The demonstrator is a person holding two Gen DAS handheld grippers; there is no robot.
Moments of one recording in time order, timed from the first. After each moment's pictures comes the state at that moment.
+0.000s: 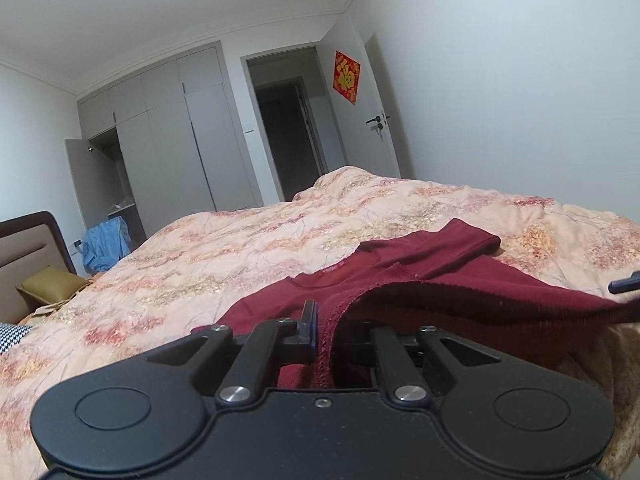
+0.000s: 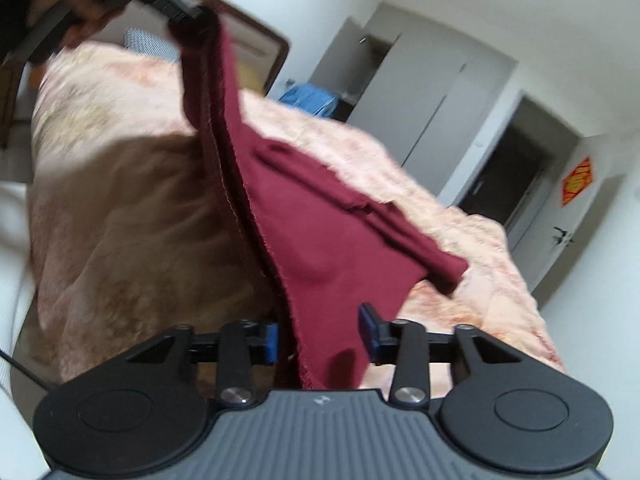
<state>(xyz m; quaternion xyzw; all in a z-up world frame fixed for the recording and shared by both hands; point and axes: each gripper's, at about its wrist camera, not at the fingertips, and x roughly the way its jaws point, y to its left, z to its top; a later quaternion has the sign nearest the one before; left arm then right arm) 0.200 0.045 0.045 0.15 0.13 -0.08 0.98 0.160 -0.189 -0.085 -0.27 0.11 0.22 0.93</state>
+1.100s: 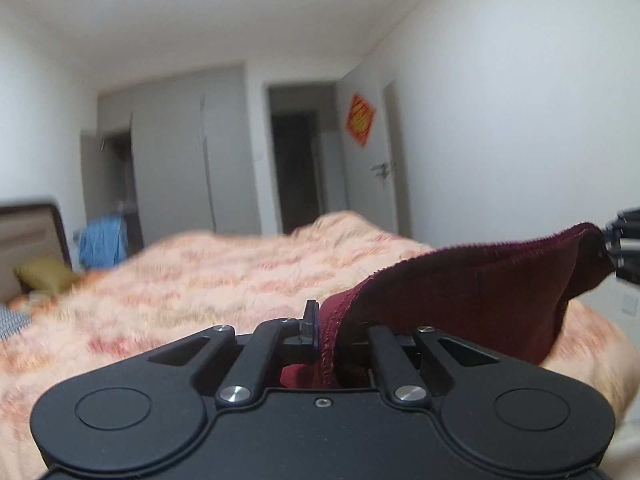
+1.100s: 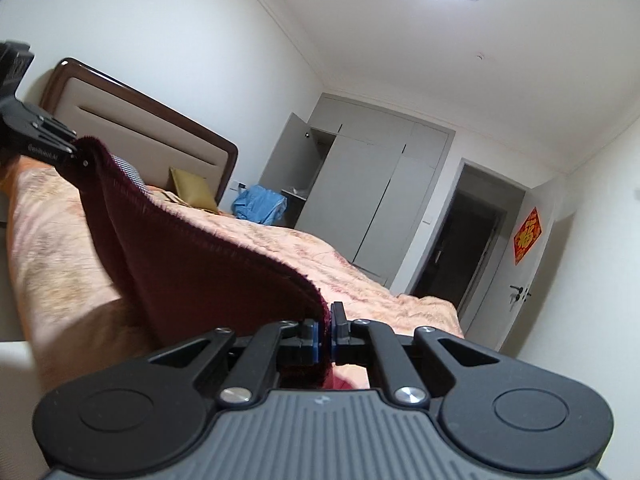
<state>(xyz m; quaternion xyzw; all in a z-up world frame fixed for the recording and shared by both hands) 0.156 0.059 0.140 0.06 0.10 -0.08 0.99 0.144 -0.237 0.062 -0.21 -0.01 0.19 0.96</state>
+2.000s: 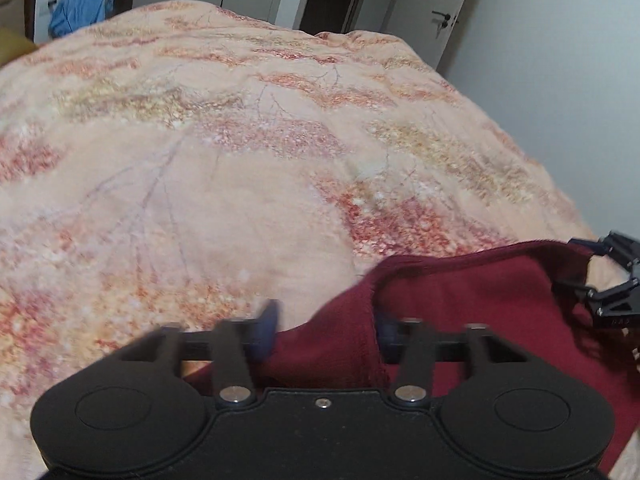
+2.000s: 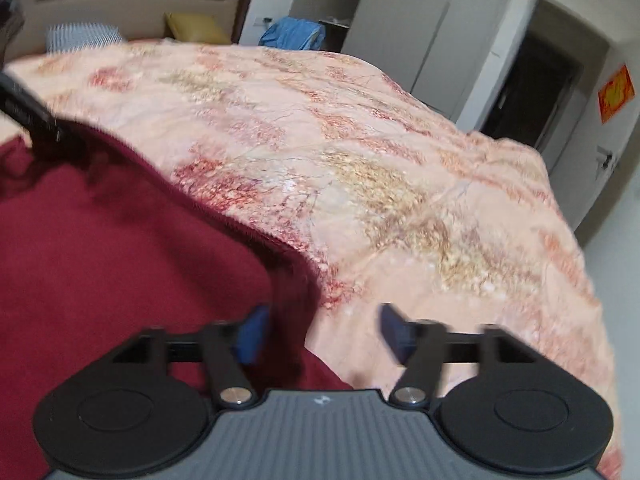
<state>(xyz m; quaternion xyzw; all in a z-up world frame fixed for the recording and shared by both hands) 0.509 0.148 -0.016 -0.11 0.38 -0.12 0.91 0.536 -0.177 -0.059 -0.19 0.28 0.24 0.91</state>
